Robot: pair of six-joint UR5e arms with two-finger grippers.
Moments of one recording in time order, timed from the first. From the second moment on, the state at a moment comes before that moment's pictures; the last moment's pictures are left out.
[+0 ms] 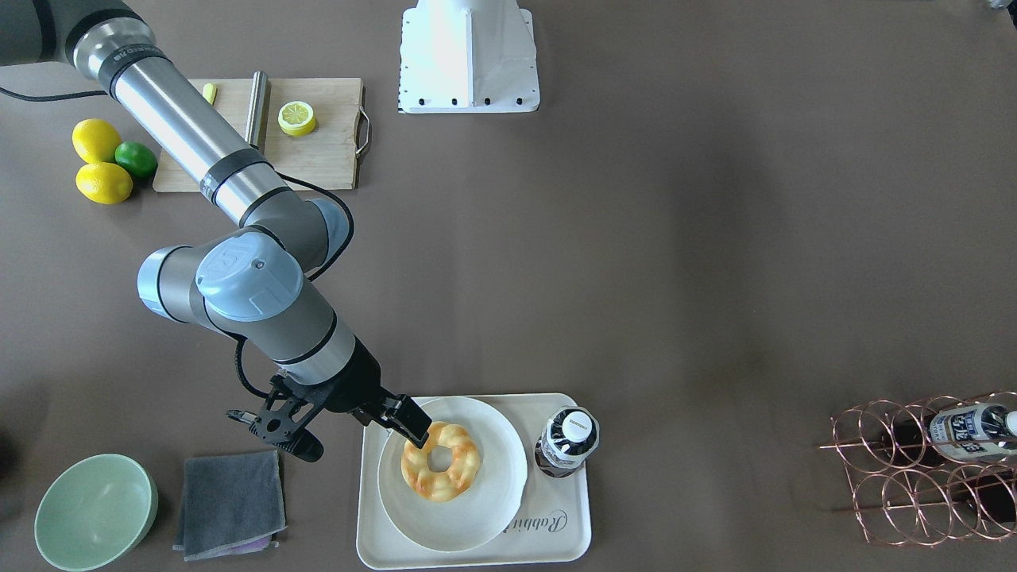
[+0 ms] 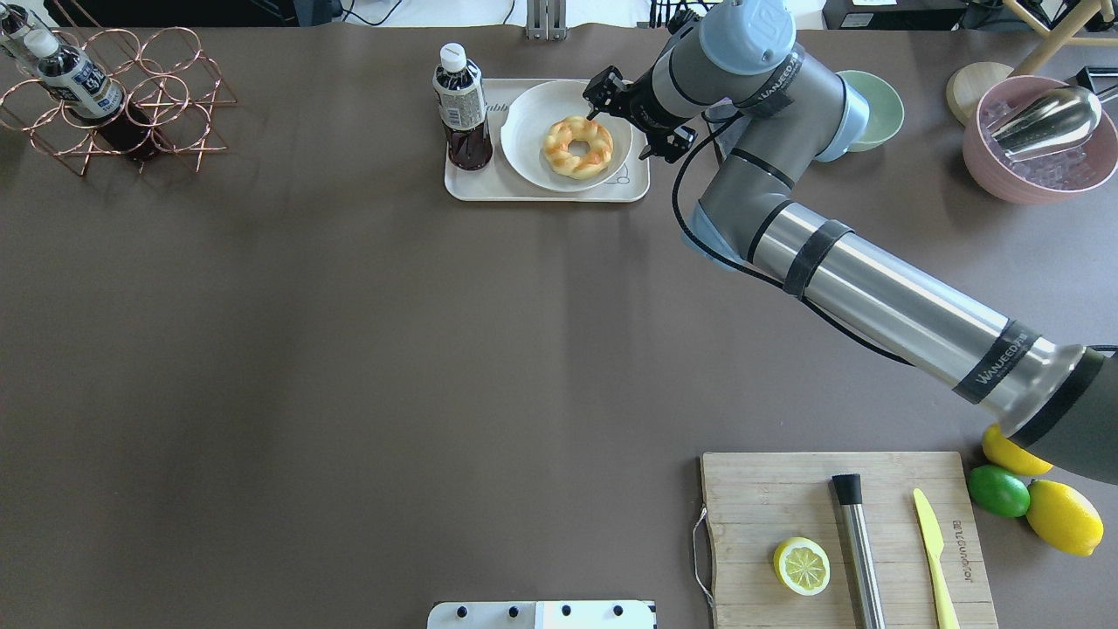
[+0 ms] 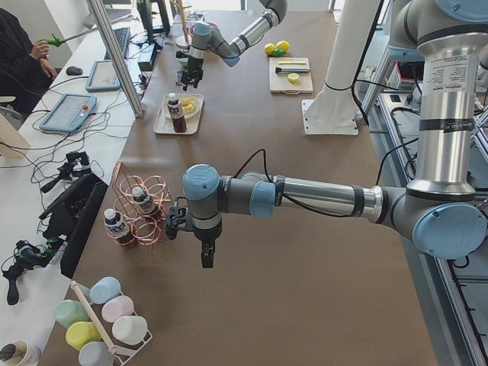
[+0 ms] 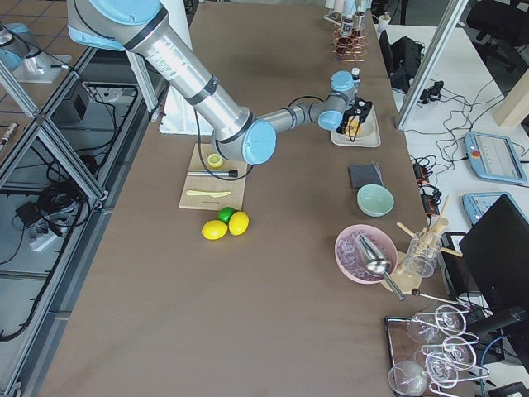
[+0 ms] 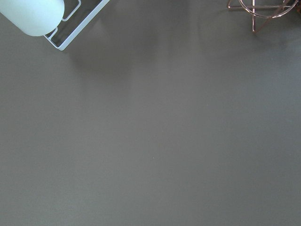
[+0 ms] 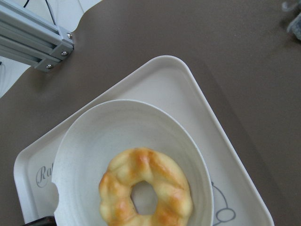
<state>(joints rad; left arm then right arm) -1.54 -1.55 -1.70 -1.54 -2.26 -0.12 0.83 -0.68 0.97 -0.78 2.00 1.65</state>
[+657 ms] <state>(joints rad) -1.54 -1.54 -1.71 -1.54 -2.26 -0.13 0.93 -1.02 1.50 -0.90 2.18 1.61</state>
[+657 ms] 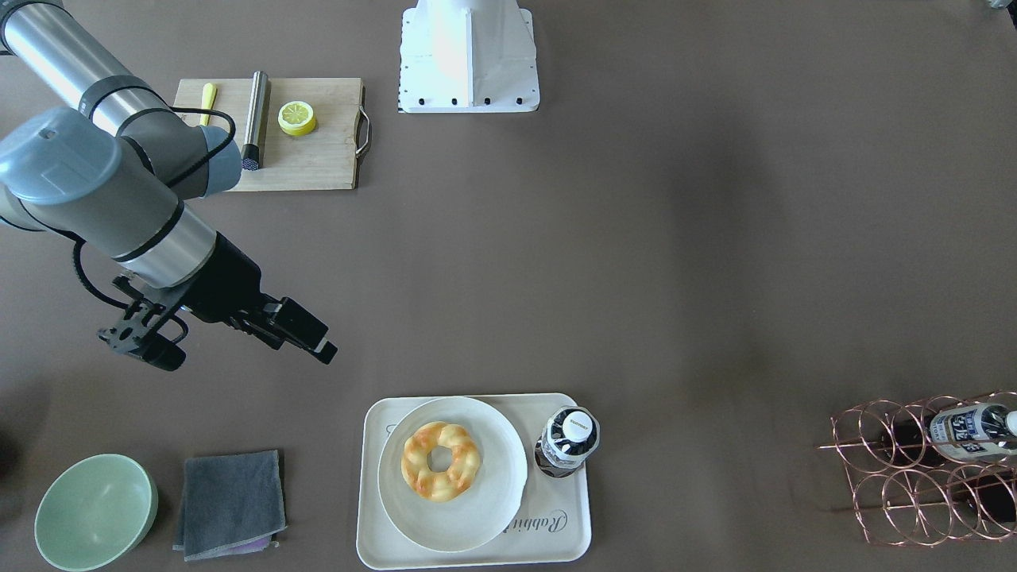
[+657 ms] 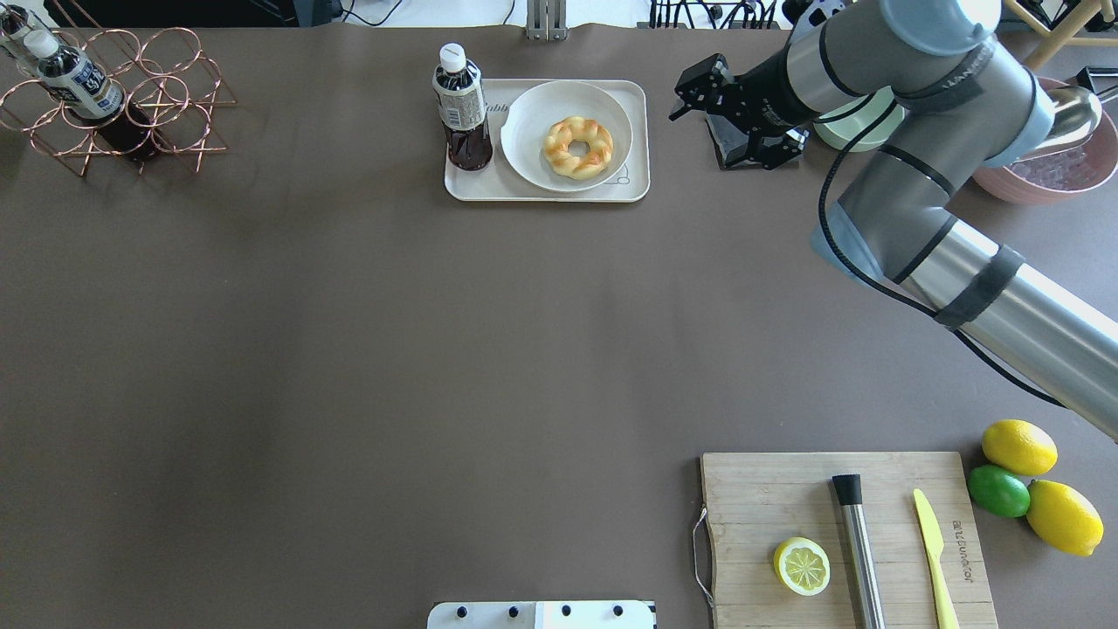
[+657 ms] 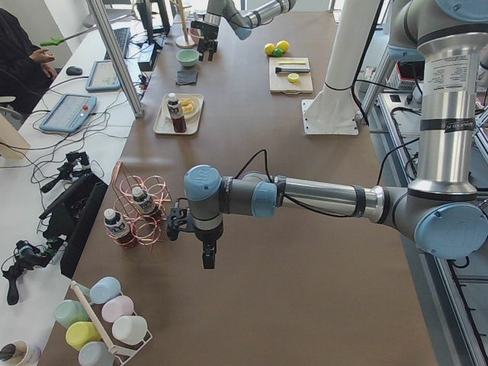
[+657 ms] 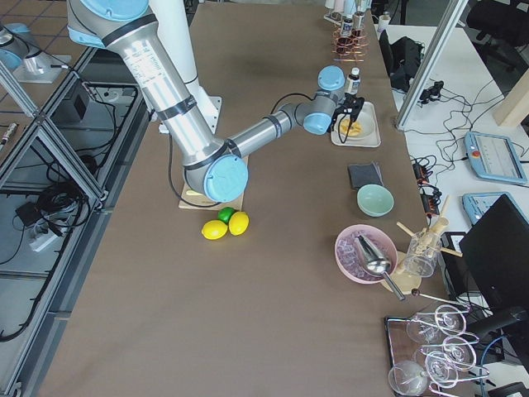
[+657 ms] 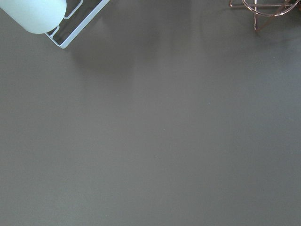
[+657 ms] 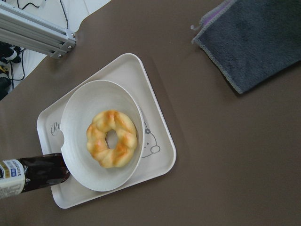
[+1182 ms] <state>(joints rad) -1.54 -1.54 -1.71 -1.54 -2.26 -0.12 1.04 -1.46 1.81 -0.91 2.24 1.23</state>
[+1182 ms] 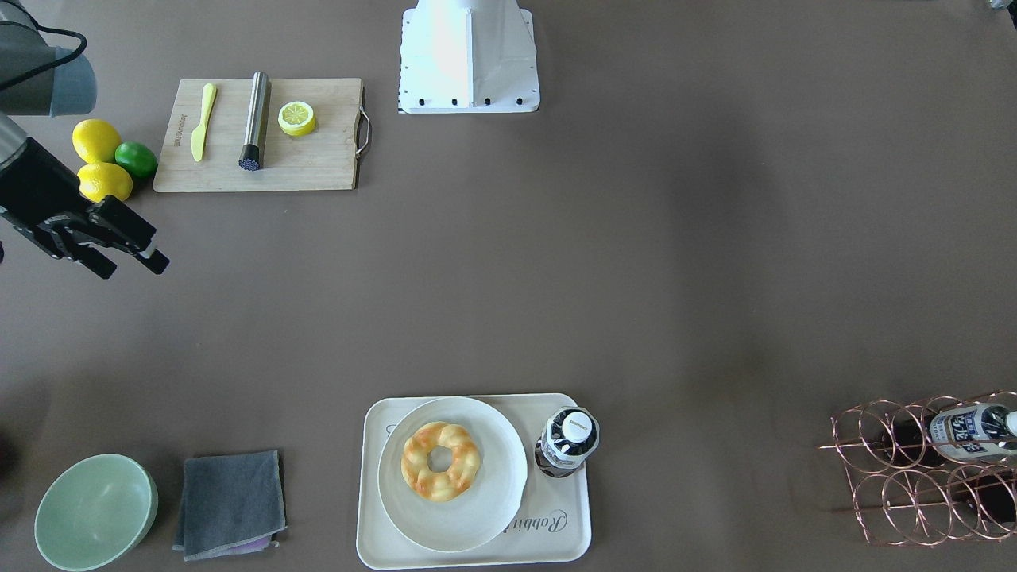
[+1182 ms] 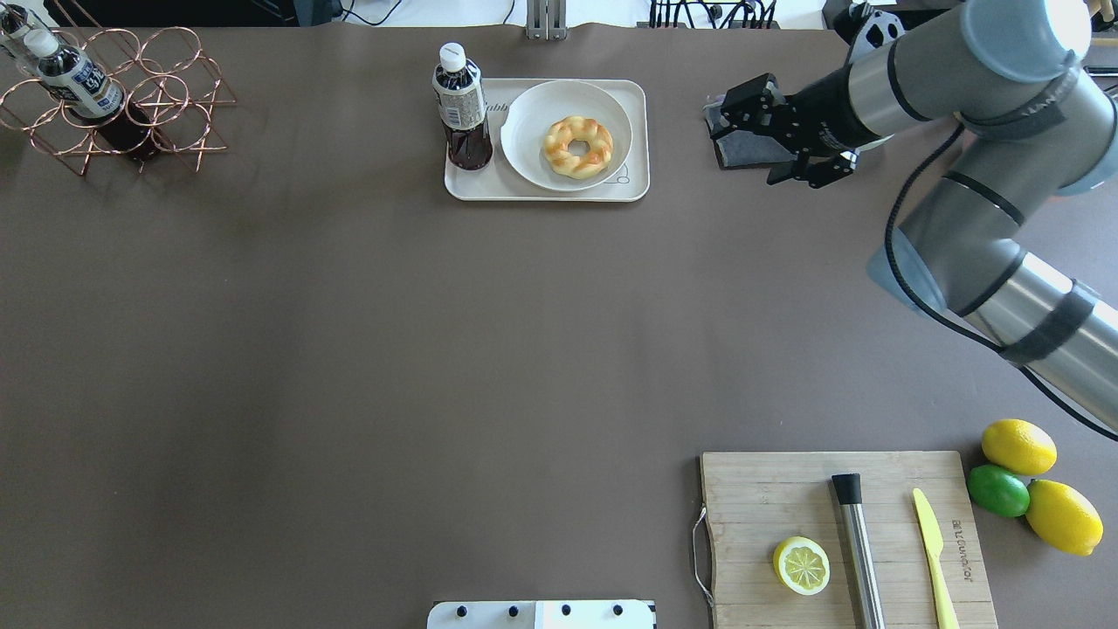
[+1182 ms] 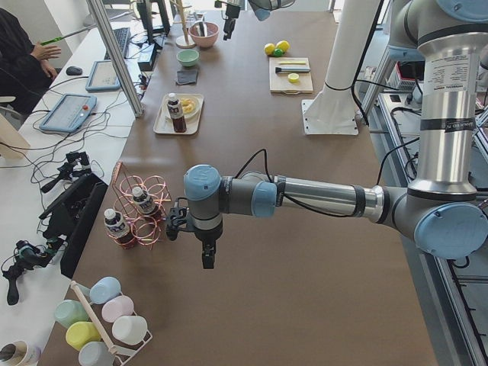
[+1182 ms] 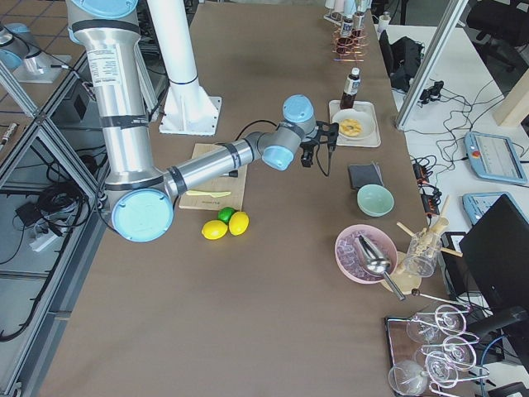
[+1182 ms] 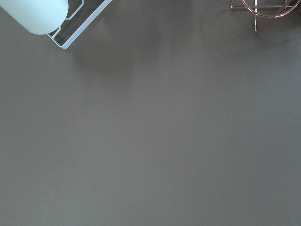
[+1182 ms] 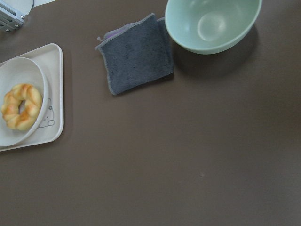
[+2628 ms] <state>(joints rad) -1.54 -1.53 -1.70 -1.54 -2.26 -0.12 1.52 -1.43 1.54 -1.83 2.26 -0.17</state>
